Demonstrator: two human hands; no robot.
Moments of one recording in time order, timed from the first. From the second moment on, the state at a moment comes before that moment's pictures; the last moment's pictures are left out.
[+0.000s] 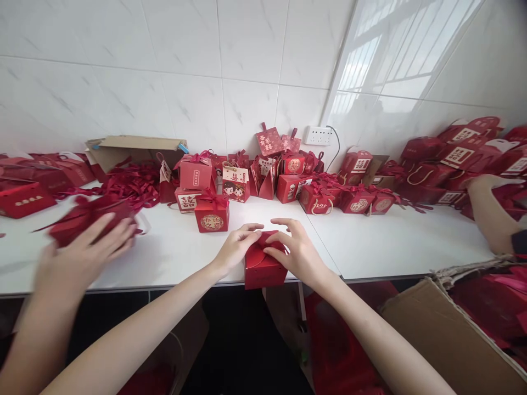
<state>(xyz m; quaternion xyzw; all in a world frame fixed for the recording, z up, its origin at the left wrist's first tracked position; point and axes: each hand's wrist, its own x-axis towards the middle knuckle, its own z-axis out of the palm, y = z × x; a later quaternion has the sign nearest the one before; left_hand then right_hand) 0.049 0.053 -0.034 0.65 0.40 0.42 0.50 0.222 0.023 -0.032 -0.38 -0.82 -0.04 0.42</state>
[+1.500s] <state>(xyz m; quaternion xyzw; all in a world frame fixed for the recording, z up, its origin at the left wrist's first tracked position) 0.018 0.036 -0.025 0.75 0.46 0.39 0.27 0.243 0.004 -0.011 -0.31 -0.87 -0.31 0.22</state>
